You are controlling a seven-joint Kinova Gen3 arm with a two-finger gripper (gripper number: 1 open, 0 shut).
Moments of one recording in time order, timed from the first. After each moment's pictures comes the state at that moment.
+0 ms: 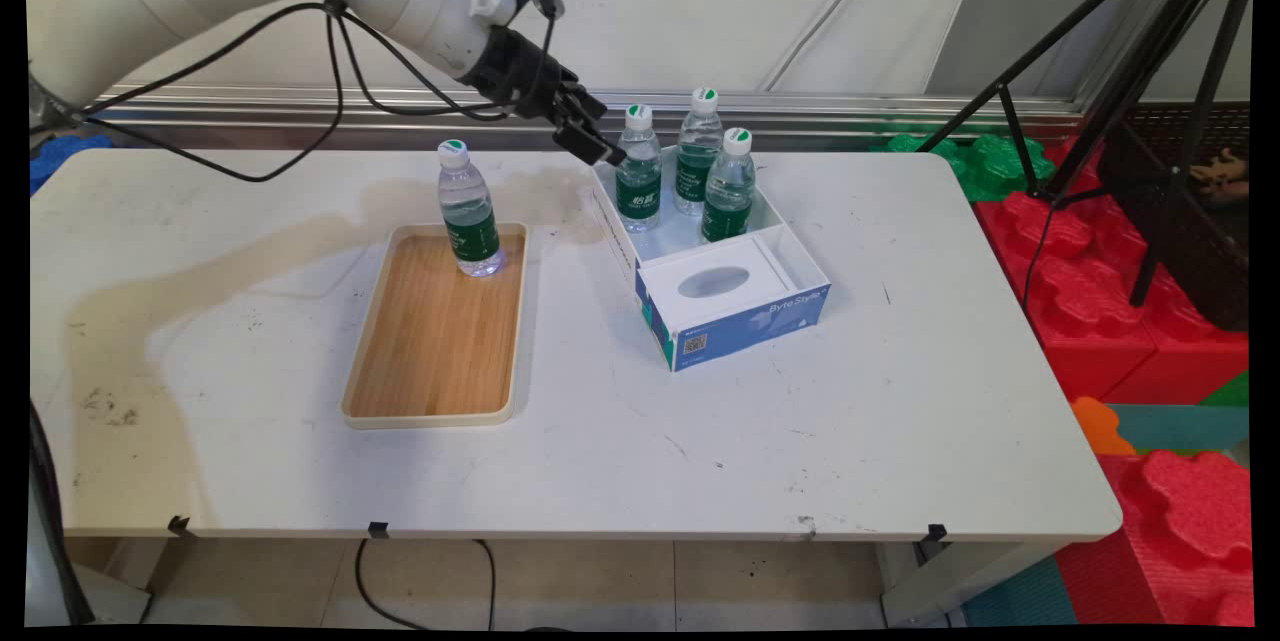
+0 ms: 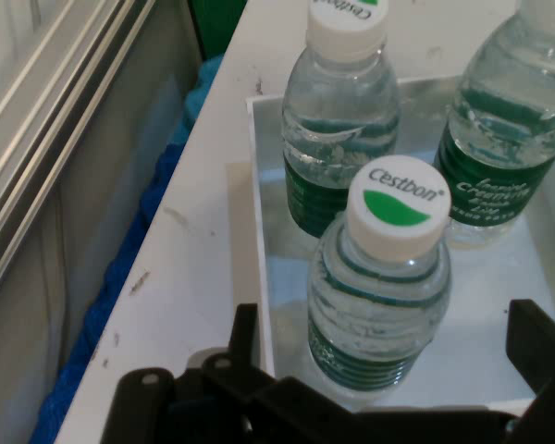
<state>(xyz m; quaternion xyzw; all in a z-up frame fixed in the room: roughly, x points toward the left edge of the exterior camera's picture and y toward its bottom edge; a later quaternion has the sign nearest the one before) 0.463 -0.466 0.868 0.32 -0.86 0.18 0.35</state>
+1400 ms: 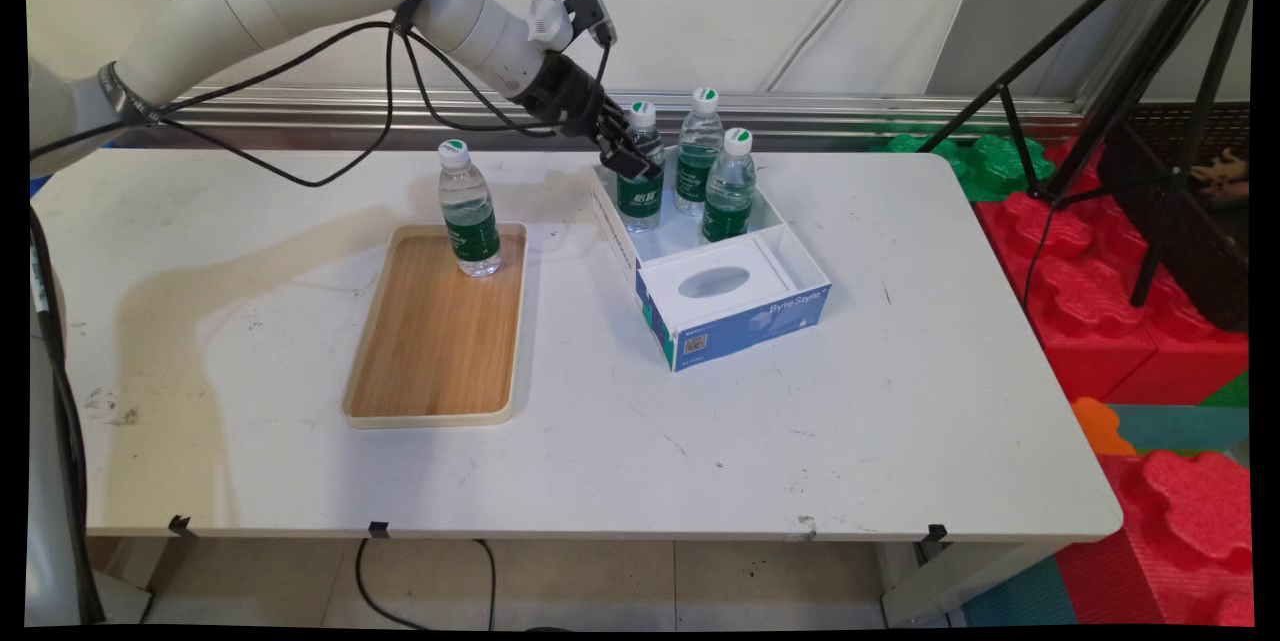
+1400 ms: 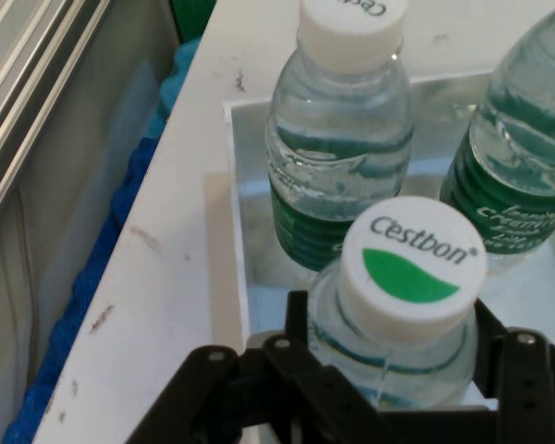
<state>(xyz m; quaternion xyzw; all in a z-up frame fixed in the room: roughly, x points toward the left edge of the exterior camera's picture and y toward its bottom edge) 0.430 -0.504 0.837 0.32 -0.87 0.16 0.33</state>
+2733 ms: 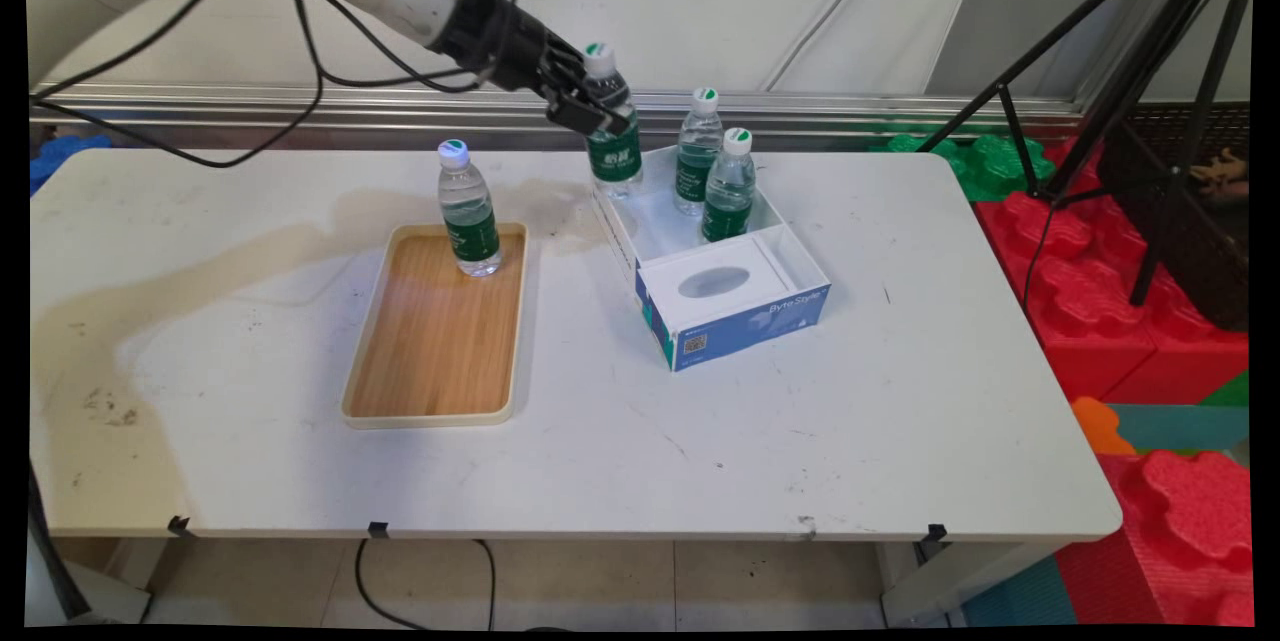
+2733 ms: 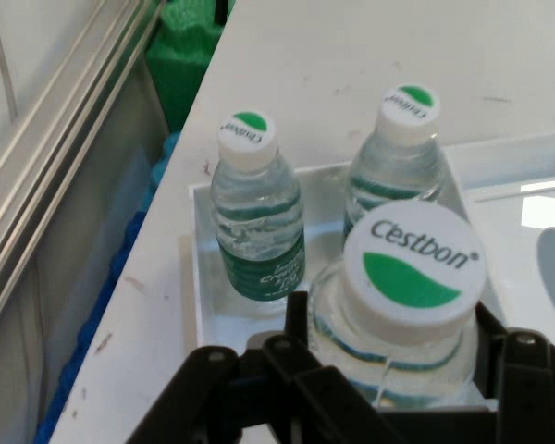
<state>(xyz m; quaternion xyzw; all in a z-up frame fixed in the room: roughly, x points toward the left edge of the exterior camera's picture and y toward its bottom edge) 0.460 -0.424 0.922 0.29 -0.86 0.18 0.39</state>
